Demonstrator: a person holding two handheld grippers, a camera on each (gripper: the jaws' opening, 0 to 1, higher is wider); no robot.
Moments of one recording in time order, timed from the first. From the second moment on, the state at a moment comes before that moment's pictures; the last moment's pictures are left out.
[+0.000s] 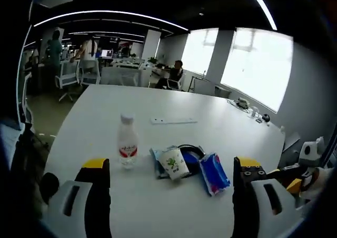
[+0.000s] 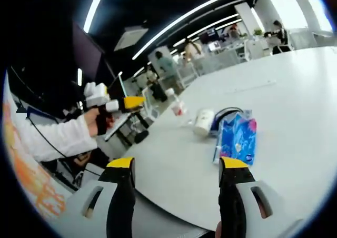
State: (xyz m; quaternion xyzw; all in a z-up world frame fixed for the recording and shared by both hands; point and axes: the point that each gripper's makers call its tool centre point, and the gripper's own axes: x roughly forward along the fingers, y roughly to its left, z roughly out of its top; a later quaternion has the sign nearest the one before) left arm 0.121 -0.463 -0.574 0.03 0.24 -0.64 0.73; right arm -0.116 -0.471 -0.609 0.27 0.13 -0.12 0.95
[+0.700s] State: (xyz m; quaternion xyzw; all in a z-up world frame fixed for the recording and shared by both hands) left arm 0.094 -0.434 -0.563 0.04 0.23 -0.66 0.72; right arm -0.113 -0.502 -0.594 0.23 0.14 -0.11 0.96
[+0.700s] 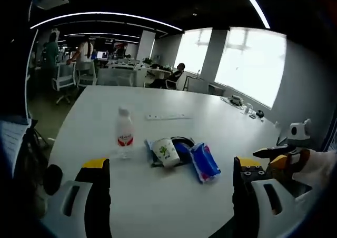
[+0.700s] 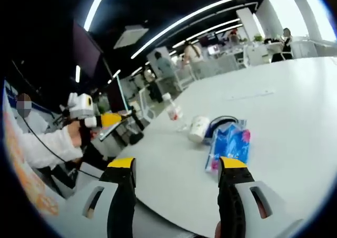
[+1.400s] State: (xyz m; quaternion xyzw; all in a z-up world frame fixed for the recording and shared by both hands) left arm 0.047 -0.505 -0.572 0.04 0.22 -0.58 0.78; right arm -0.137 -0.644 -0.568 0.16 0.18 0.00 0.97
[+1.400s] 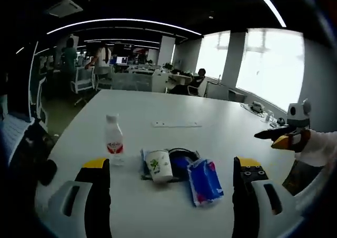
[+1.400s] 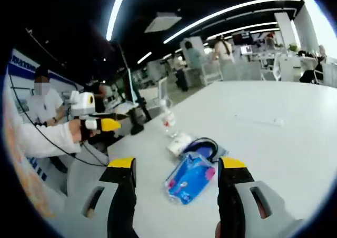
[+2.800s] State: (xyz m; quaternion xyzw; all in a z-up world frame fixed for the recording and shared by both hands) left arm 0.013 -0.542 -0.704 0.04 0.37 -0.51 0.78; right arm -0.117 -0.649 -0.678 0.28 0.28 -0.03 0.92
